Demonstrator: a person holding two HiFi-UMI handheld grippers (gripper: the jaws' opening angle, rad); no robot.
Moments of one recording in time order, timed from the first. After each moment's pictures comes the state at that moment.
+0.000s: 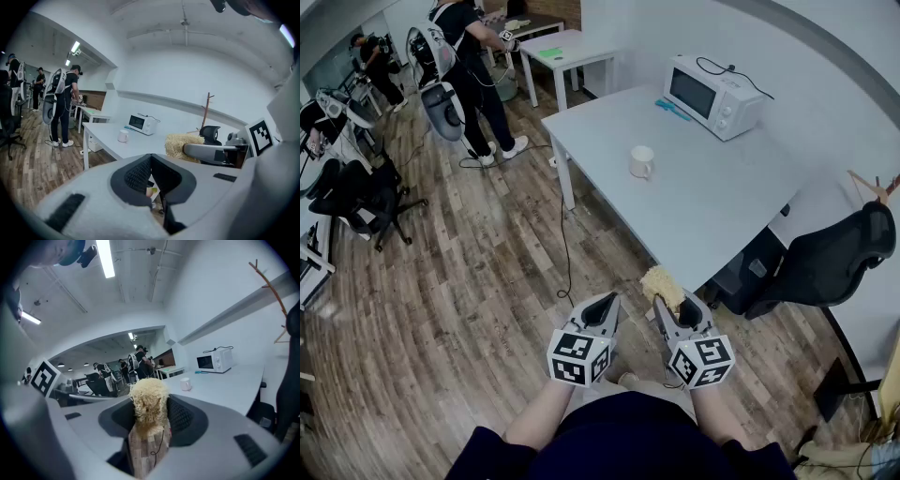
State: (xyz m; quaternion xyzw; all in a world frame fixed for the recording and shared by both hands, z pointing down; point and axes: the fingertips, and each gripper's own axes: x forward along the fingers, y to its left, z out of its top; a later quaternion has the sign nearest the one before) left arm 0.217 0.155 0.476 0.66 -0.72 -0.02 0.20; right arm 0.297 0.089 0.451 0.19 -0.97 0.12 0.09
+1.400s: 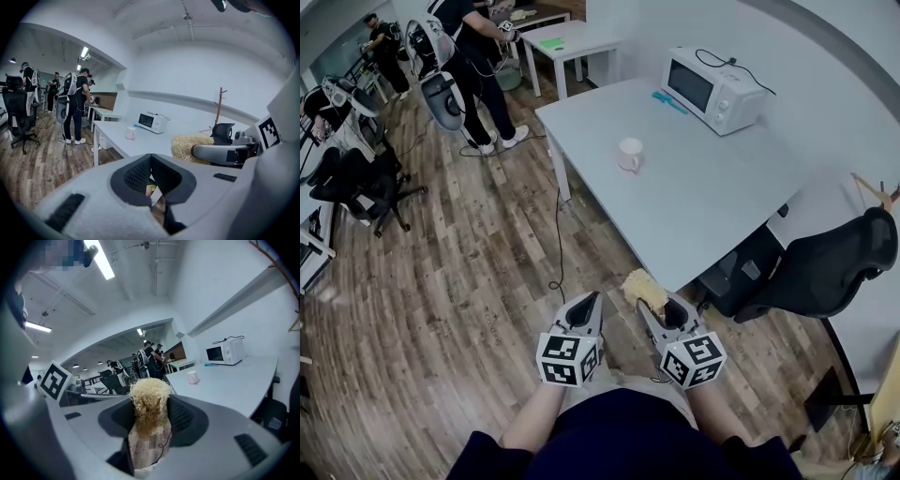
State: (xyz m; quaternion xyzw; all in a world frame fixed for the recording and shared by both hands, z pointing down) left arm 0.236 0.137 0.500 0.59 -0.78 -0.01 0.21; right arm 0.319 0.071 0.474 0.10 -0.98 0.14 0.11
